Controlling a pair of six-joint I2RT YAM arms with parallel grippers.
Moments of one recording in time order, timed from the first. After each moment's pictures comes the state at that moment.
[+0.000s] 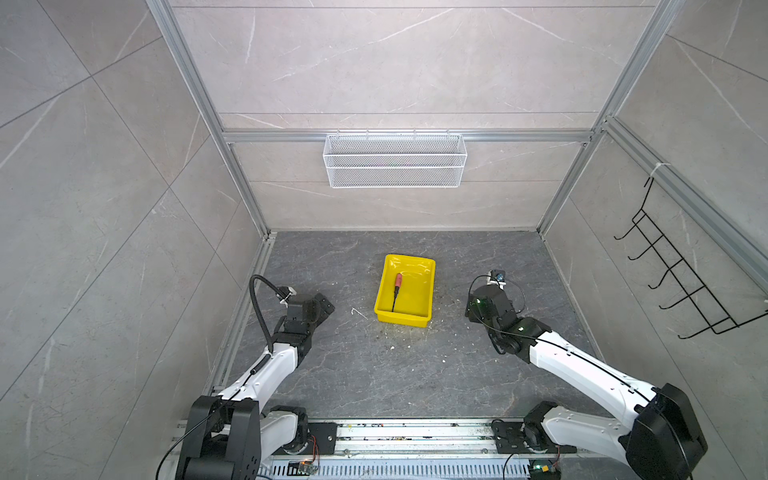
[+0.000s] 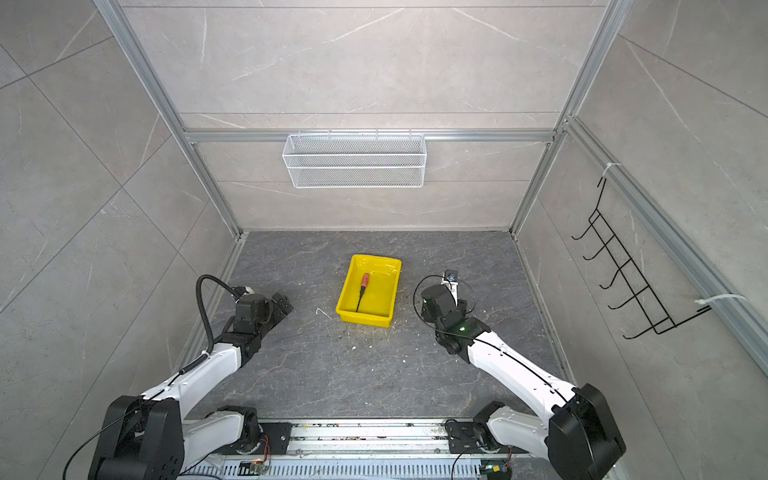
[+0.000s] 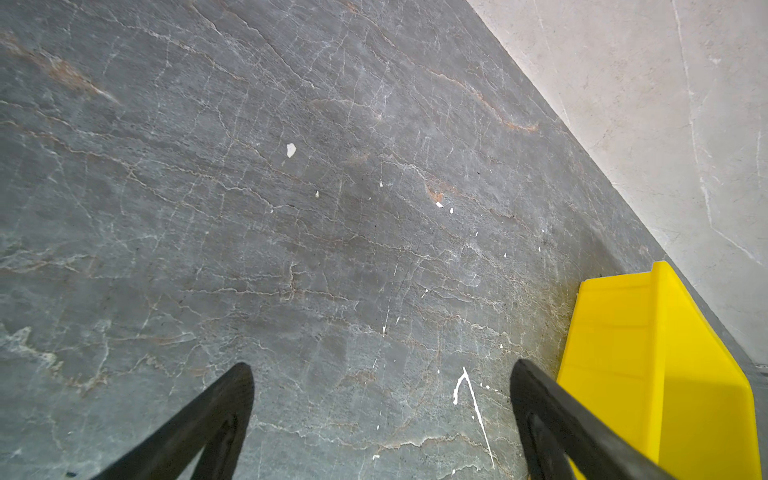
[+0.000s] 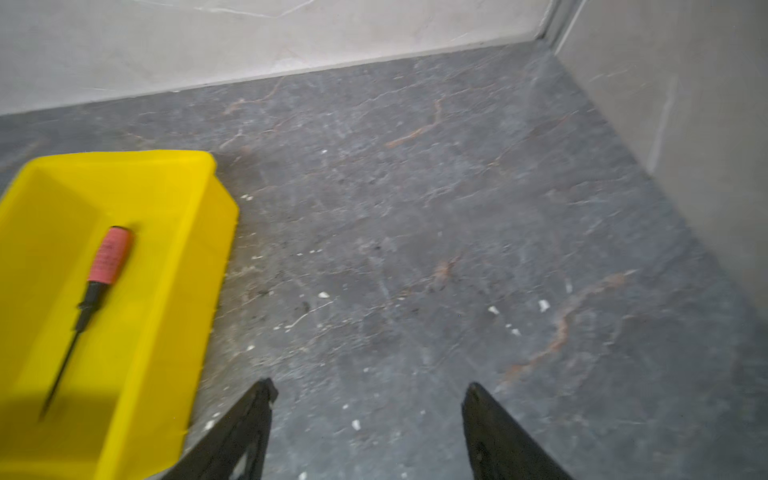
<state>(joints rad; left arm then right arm) -0.13 1.15 0.49 -0.01 -0.15 -0.77 0.55 1.17 0.74 -0.30 0.60 0.45</state>
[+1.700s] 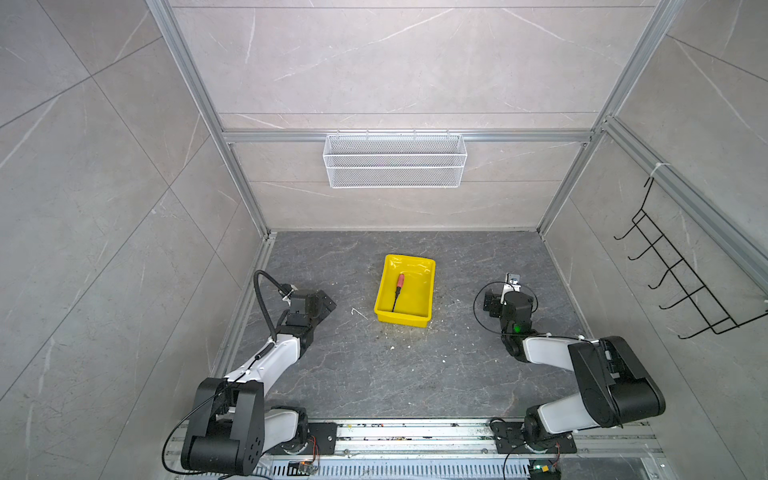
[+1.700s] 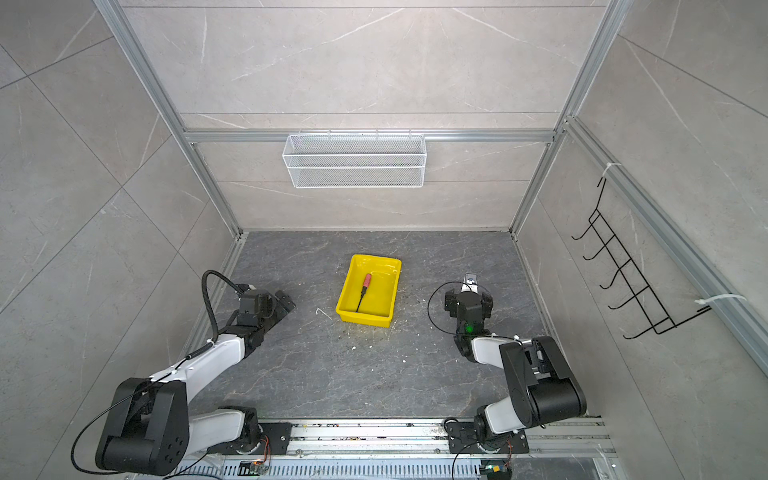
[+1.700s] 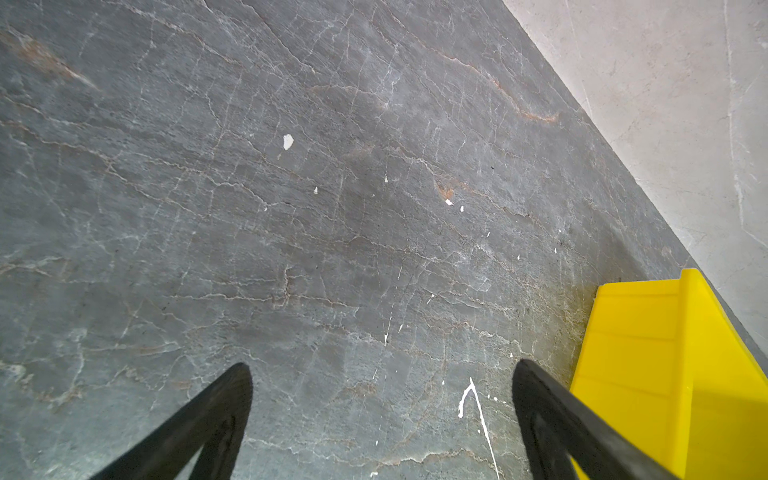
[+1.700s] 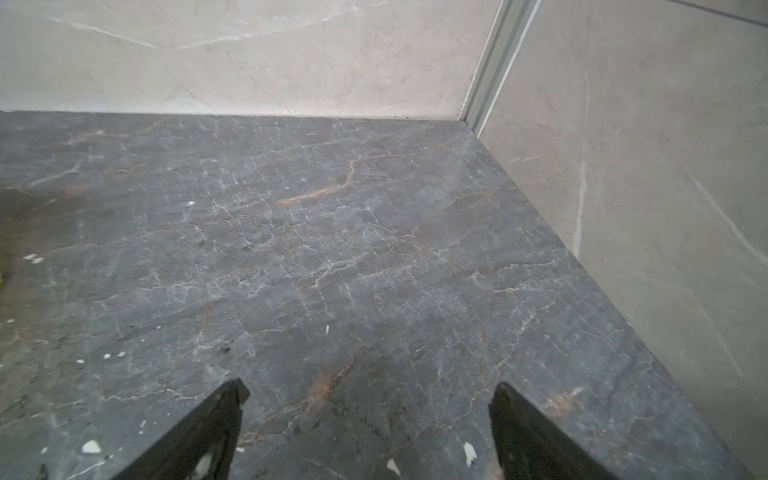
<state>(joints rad) -0.13 1.25 0.55 -0.02 -0.15 -0.78 0.17 1.48 0.40 0.69 0.39 0.03</state>
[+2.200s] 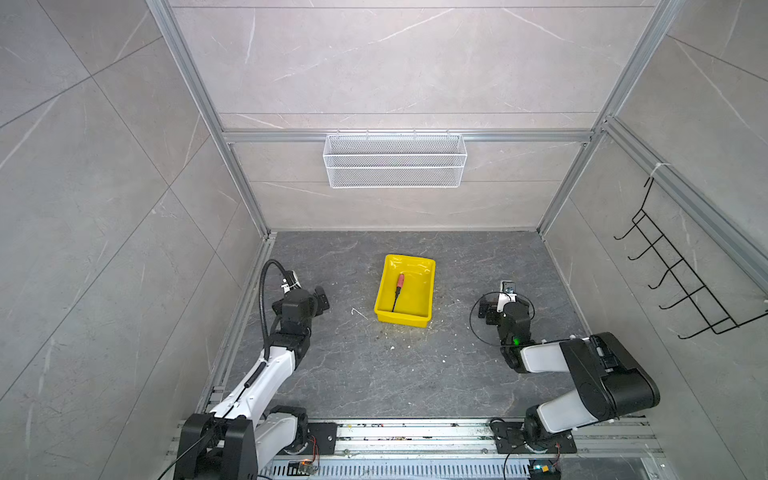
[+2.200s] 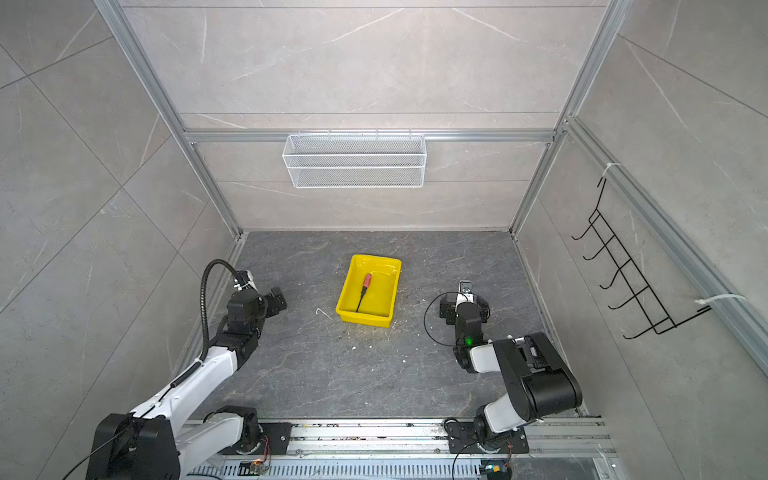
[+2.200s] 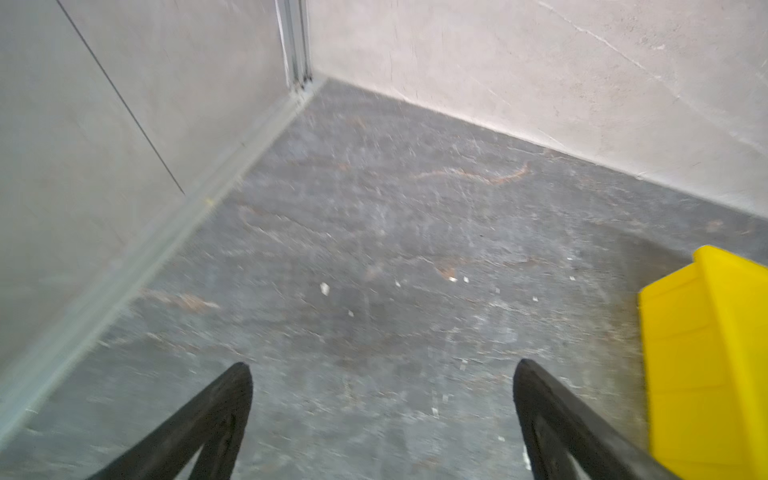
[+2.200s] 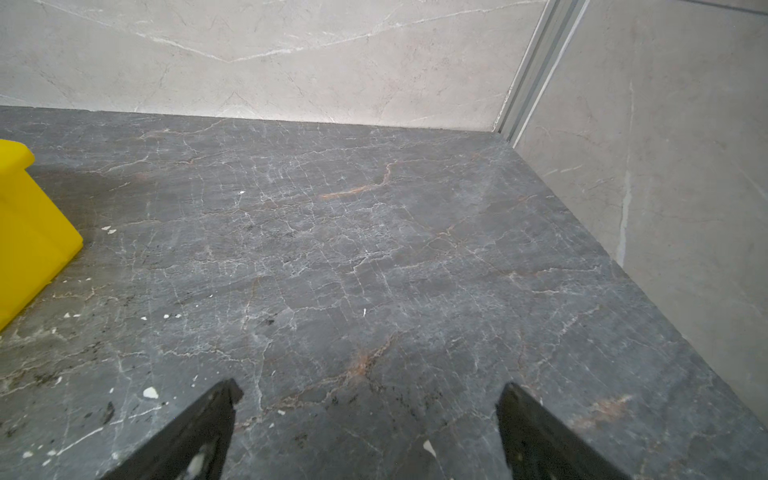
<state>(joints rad) -0.15 1.06 0.46 0.18 -0.35 -0.21 0.20 1.53 0.31 0.87 0.34 0.00</state>
